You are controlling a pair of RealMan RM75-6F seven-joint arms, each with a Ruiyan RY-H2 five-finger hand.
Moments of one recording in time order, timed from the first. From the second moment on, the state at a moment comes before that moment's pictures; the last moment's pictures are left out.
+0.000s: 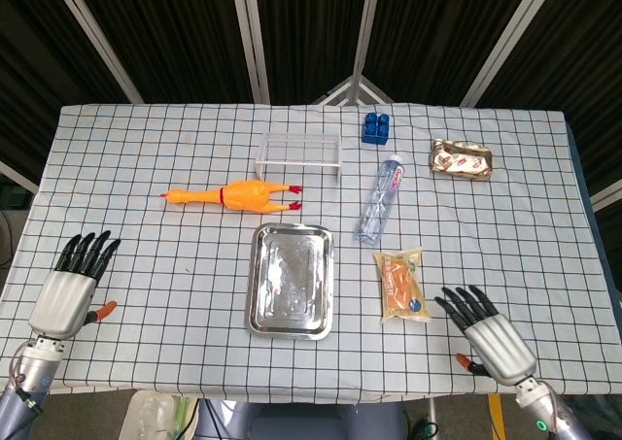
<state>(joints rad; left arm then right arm) -0.21 -1.34 -0.03 -1.40 1.59 1.45 0.19 0.21 -1.16 -0.07 -1.62 -1.79 1.22 -0.10</state>
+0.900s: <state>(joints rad) -0.24 -1.35 -0.09 -1.37 1.44 1.36 0.22 0.51 -1.38 0.11 -1.56 -1.35 0.81 -0.34</state>
